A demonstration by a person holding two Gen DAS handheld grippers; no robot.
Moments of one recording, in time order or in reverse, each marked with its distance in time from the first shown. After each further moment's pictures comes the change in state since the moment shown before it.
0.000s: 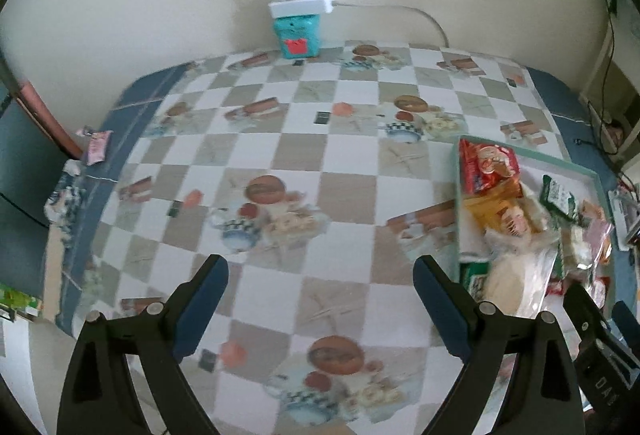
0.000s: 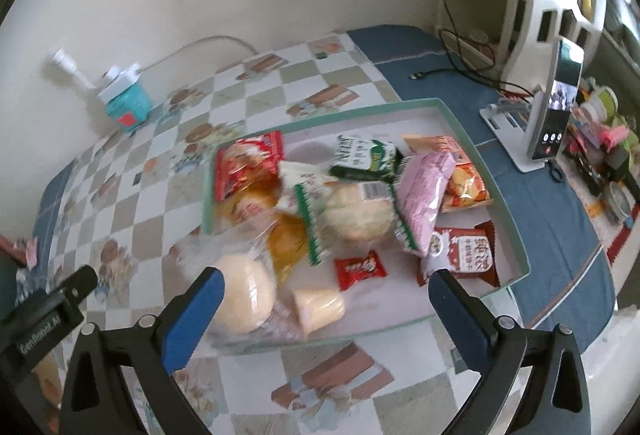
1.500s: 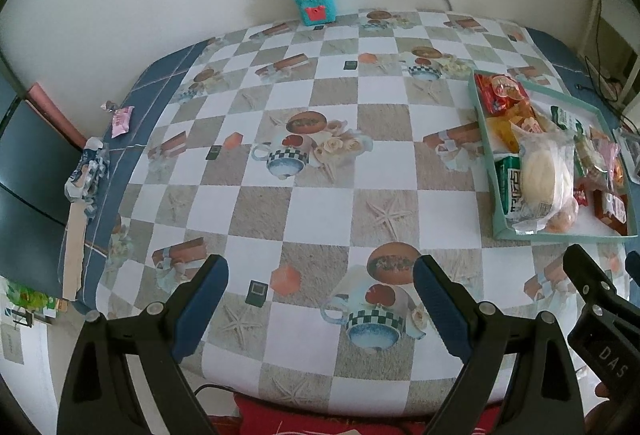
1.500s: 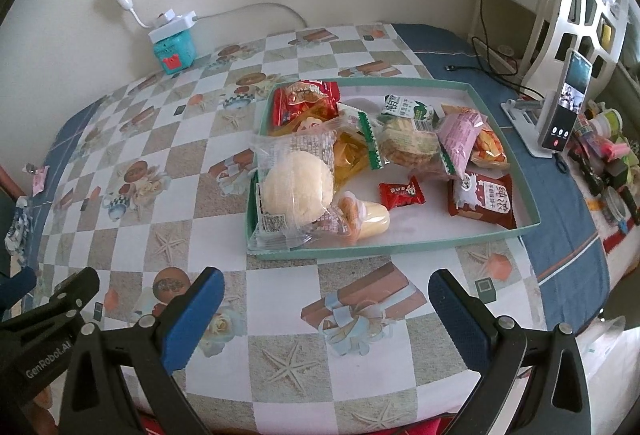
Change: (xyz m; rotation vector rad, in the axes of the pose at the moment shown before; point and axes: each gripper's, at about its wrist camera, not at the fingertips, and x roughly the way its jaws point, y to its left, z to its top) left arm -0.015 0.037 -0.071 0.065 0.051 0.033; right arm -0.025 0.039 -0.065 -0.135 0.021 -0.004
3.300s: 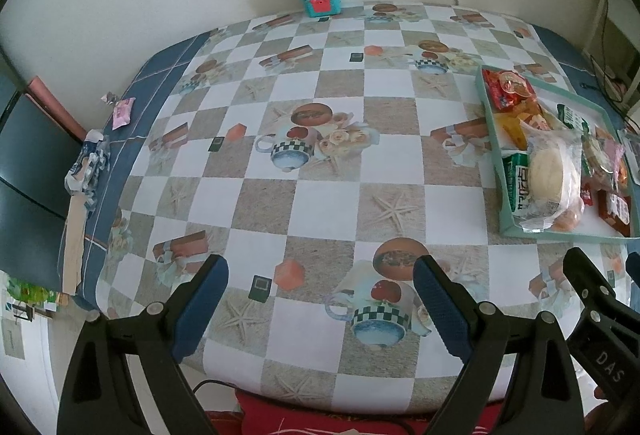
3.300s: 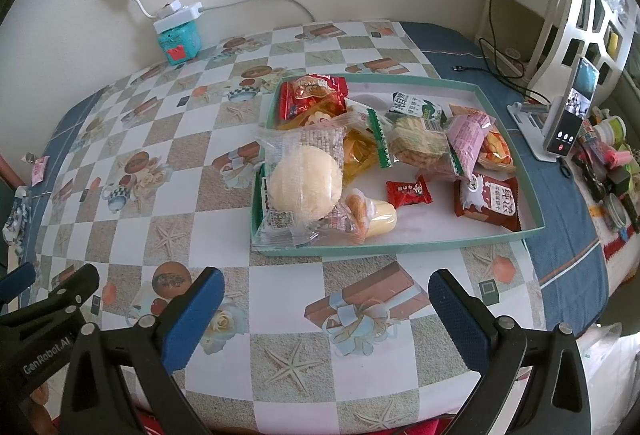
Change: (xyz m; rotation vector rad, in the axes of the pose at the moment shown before) left arm 0.006 0.009 -0.001 -0.003 0.025 -0.004; right arm 0.003 0.006 0.001 -0.030 0.014 0.000
